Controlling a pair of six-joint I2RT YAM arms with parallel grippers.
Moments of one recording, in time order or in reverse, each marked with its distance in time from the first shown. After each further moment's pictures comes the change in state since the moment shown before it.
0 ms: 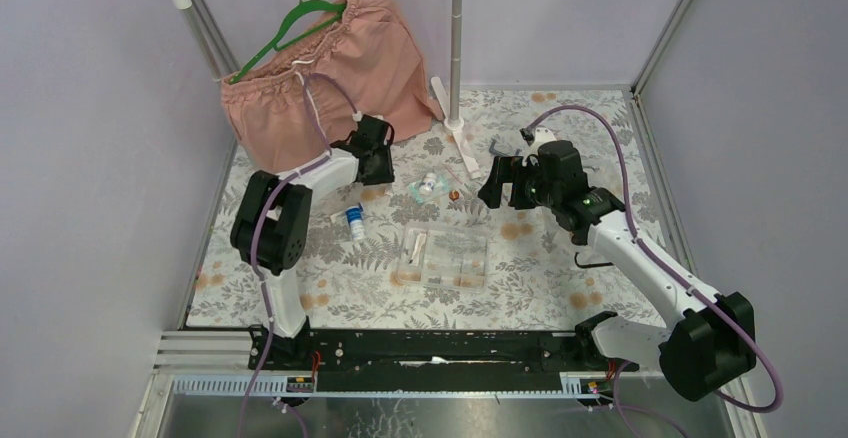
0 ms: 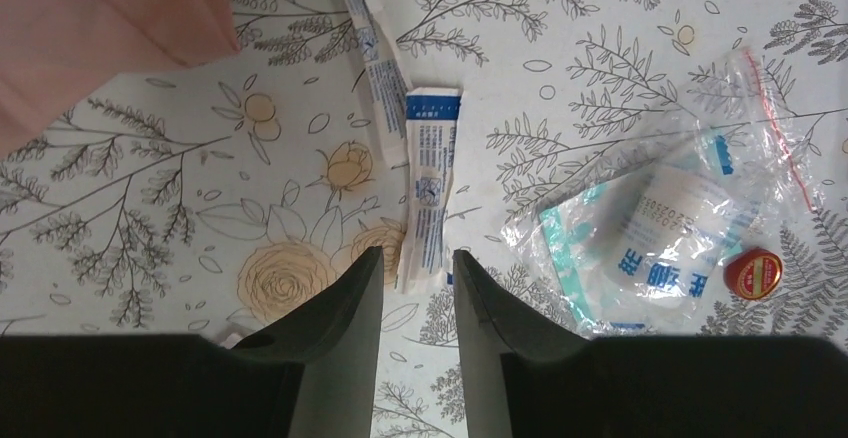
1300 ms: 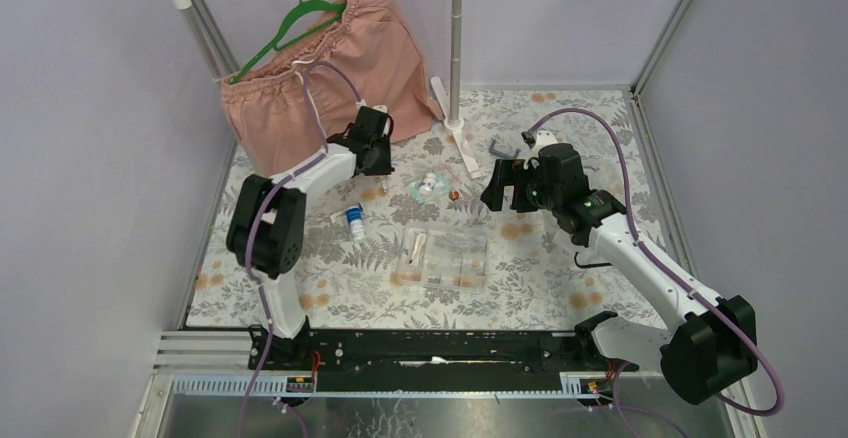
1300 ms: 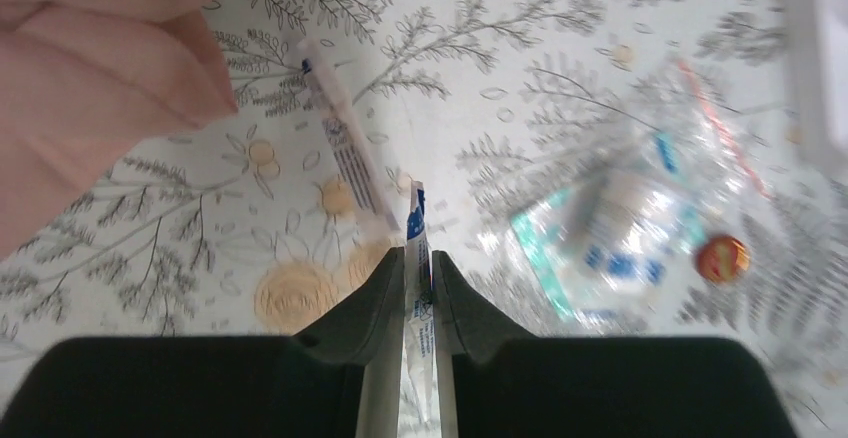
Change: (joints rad) left arm -0.001 0.041 0.087 -0.017 0.001 0.108; right arm 0.000 -0.017 -0.014 -0.021 0.021 -0.008
